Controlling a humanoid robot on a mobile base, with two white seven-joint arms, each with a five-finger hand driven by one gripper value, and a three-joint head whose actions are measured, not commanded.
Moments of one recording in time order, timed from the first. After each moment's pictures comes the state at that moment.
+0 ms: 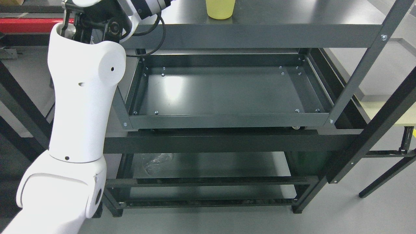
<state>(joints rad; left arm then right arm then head) -1.31 0.00 -0.23 -1.34 0.48 0.50 -0.85 0.00 0.00 0.00 -0.24 0.00 0.09 -0.12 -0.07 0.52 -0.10</state>
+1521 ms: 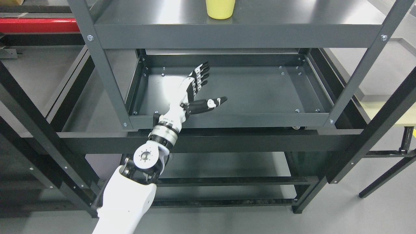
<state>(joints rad) -0.58 0.00 -0.36 -1.45 0.20 0.11 0.02 0.00 0.00 0.00 -0.24 0.00 0.09 -0.12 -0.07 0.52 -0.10</state>
